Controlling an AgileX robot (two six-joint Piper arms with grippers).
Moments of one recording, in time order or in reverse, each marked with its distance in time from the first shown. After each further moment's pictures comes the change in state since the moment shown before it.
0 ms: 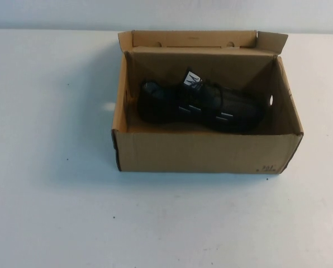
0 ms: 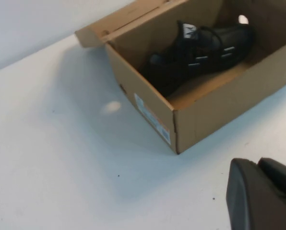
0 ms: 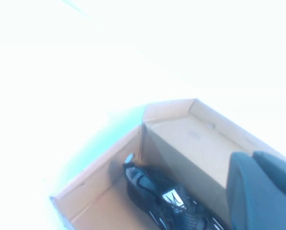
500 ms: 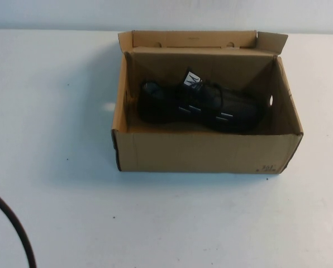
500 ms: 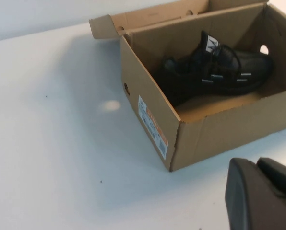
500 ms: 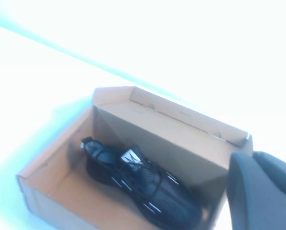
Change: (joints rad) right arm -0.002 -0.552 0.607 -0.214 -0.244 0.125; left arm 0.000 0.000 0.179 0.022 -0.231 -0.236
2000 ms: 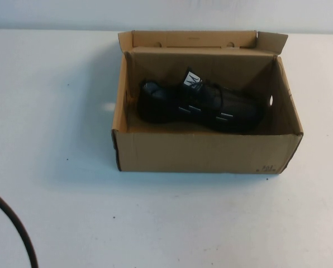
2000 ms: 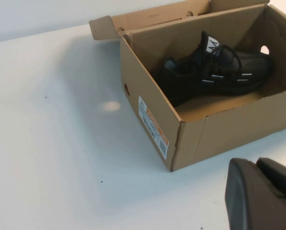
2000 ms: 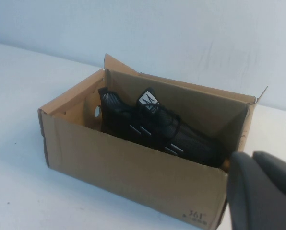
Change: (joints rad) right arm -0.002 -0.905 1.107 0.139 -0.401 -0.105; left arm 0.000 0.000 0.018 -0.003 -0.025 0.009
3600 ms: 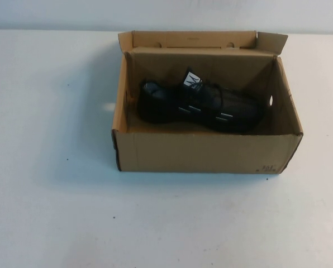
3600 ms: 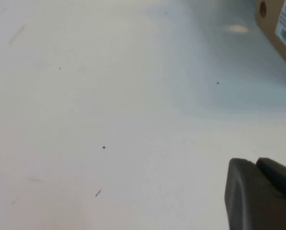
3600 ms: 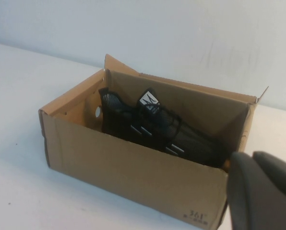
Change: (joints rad) right arm 0.000 0.000 0.000 0.002 0.000 0.000; left arm 0.221 -0.626 0.871 0.230 -0.359 -0.229
